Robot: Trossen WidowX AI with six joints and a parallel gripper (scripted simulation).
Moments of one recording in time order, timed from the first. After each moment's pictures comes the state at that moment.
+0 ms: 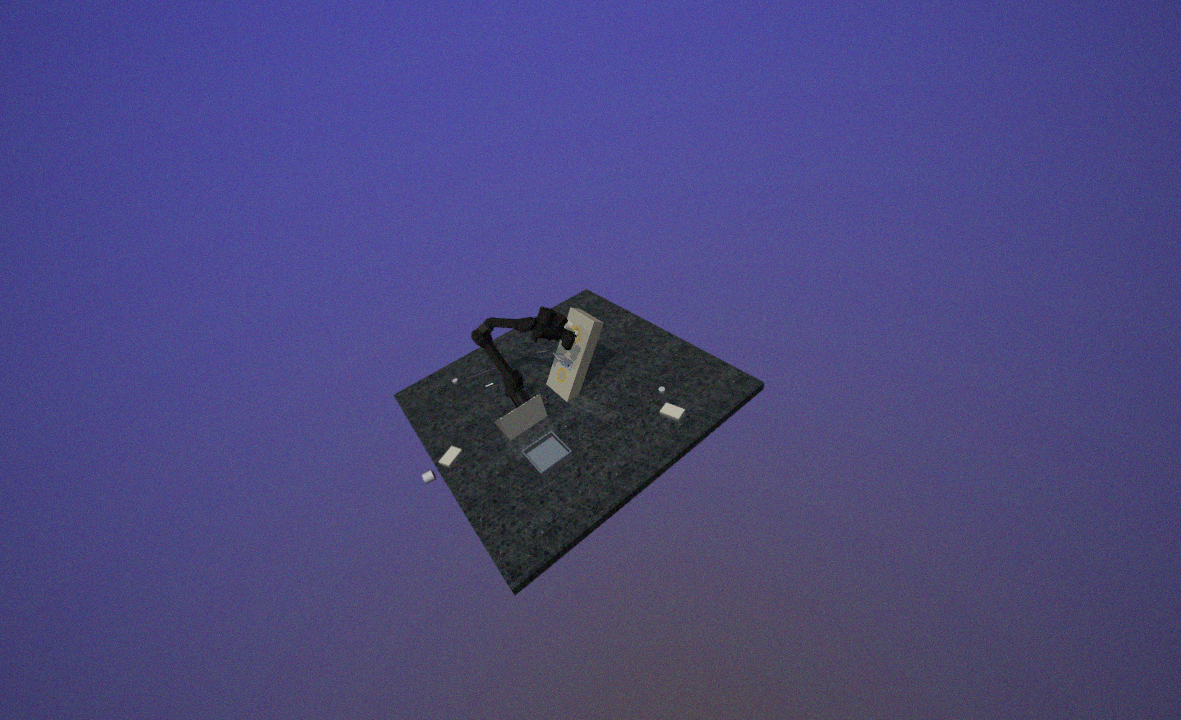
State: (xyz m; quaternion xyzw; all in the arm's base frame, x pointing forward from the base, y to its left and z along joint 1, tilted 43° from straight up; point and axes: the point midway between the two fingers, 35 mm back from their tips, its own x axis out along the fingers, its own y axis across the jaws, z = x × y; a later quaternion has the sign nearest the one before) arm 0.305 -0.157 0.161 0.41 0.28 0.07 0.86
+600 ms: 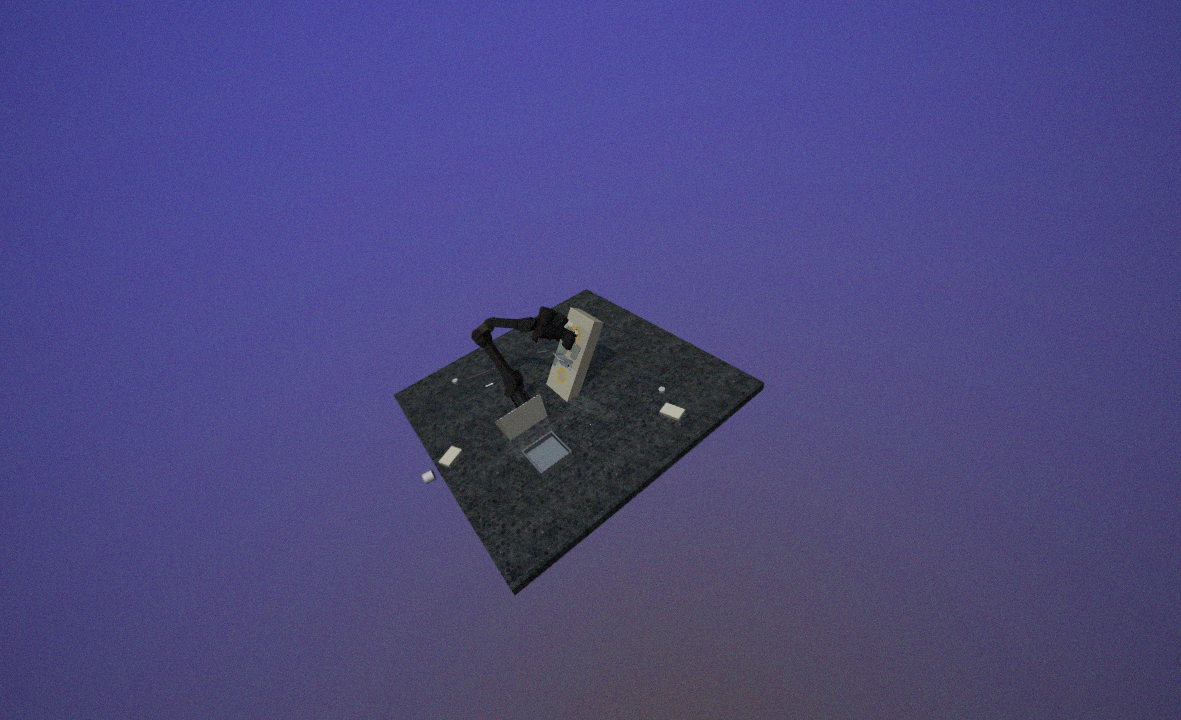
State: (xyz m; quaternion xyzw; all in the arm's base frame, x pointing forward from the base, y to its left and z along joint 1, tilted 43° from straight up) arm 0.308 -0.156 0.161 0.41 0.28 0.07 0.86
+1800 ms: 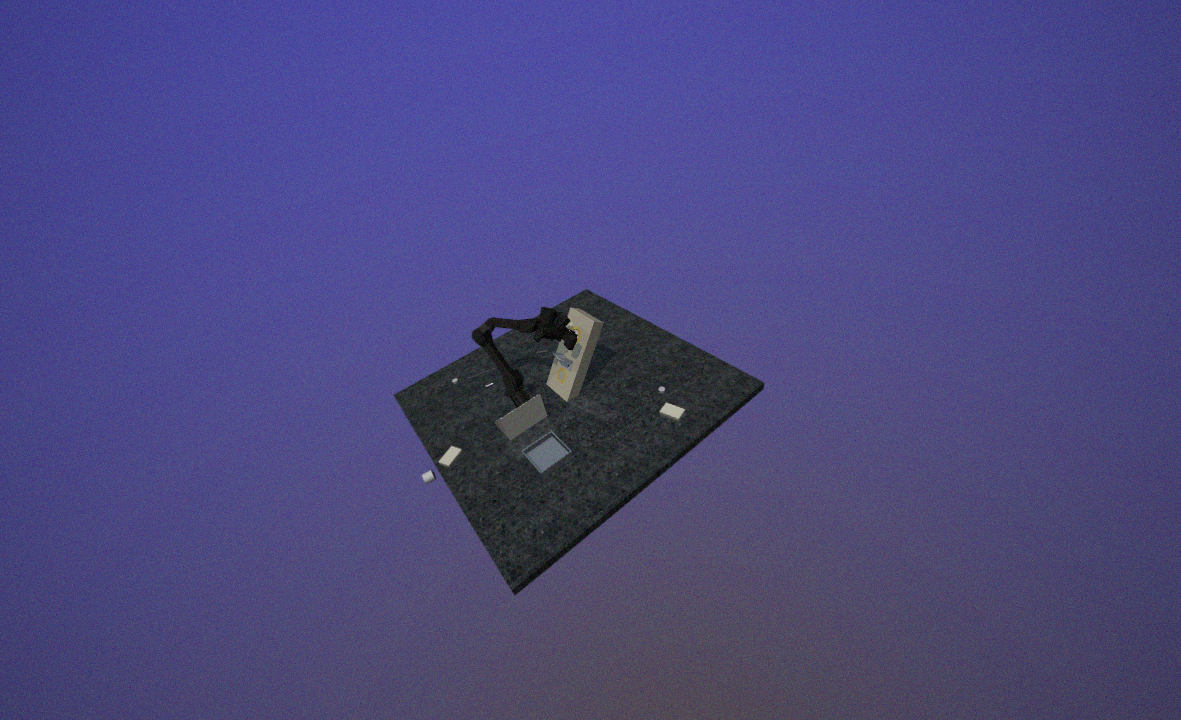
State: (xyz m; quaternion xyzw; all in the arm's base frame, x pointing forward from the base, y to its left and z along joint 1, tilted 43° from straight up) arm 0.317 -0.153 0.156 0.41 0.27 0.07 0.86
